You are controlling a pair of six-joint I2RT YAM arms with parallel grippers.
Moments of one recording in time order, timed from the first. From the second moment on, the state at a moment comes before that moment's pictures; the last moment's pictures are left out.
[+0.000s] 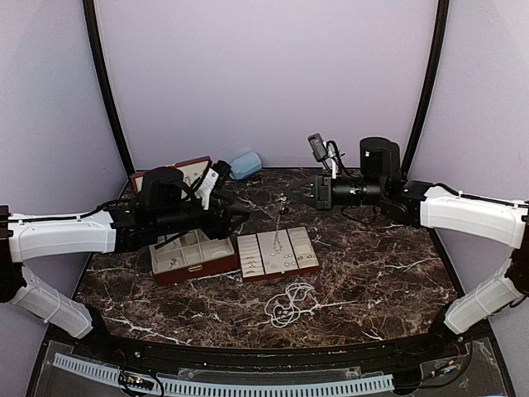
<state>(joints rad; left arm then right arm) -0.83 1.36 0.88 0.13 0.09 -0.04 0.73 1.38 1.02 0.13 -0.60 0.44</state>
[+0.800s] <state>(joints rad) -0.62 1.22 0.69 0.37 0.48 -0.16 0.80 1.60 1.32 0.07 -0.76 0.43</state>
